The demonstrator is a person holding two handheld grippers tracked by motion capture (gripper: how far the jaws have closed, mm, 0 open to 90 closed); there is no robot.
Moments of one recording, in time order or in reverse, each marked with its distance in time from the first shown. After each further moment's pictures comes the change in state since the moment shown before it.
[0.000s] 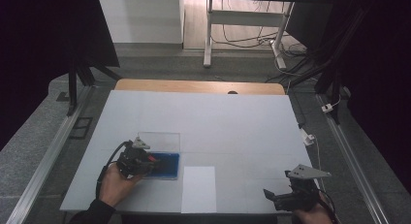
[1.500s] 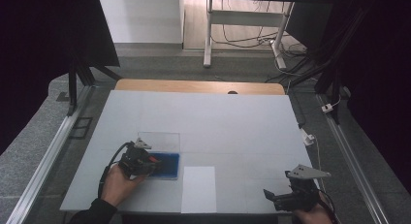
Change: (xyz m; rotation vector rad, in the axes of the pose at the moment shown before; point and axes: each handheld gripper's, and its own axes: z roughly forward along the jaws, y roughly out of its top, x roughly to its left) left arm 0.000 -0.001 0.007 0.014 -0.006 -0.035; right arm 0.000 -0.001 0.000 0.008 -0.005 0.001
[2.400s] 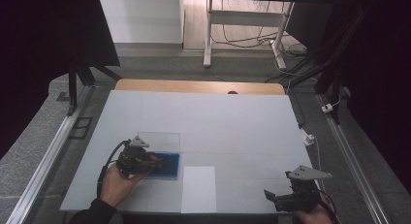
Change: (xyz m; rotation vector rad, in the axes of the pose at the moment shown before) left arm -0.003 0.004 -0.016 -0.067 -0.048 0.003; right arm 0.000 -0.001 -0.002 -0.004 0.000 0.002
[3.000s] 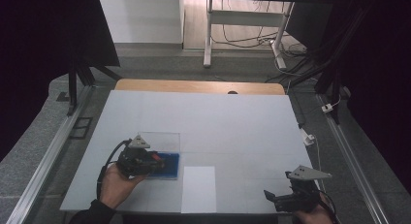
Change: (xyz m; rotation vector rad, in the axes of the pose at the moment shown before) left arm -0.014 0.007 -0.013 -0.046 -0.031 0.055; right arm 0.000 0.000 0.000 0.001 0.003 -0.008
